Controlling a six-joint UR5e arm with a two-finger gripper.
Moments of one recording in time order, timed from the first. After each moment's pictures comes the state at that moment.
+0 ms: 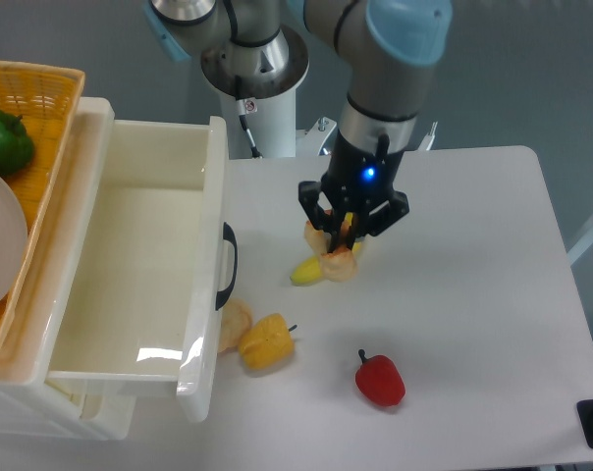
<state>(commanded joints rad) 2.58 -1.69 -1.48 -1.29 1.20 0.51</state>
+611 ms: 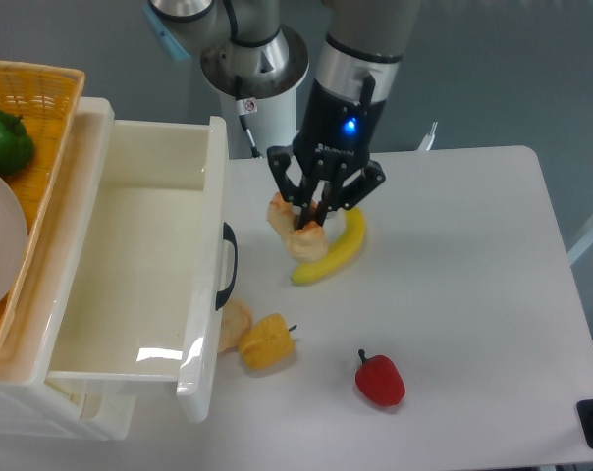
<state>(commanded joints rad) 2.52 -1.65 -1.48 -1.28 1.12 0.33</state>
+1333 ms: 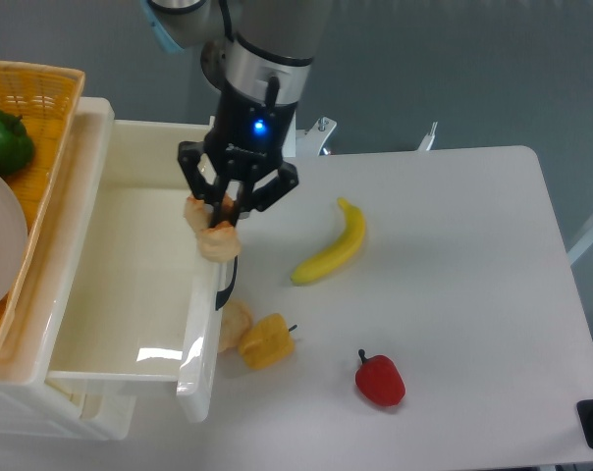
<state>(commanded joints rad) 2.38 -1.65 -1.50 -1.28 1.12 0.29</state>
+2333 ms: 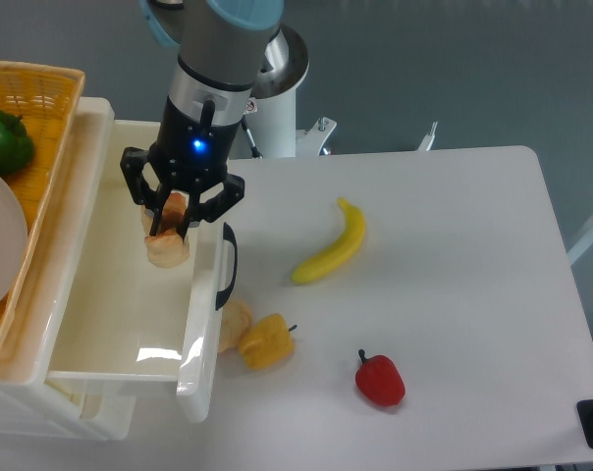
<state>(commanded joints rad) 2.31 -1.68 -1.52 -1.28 1.12 0.28</state>
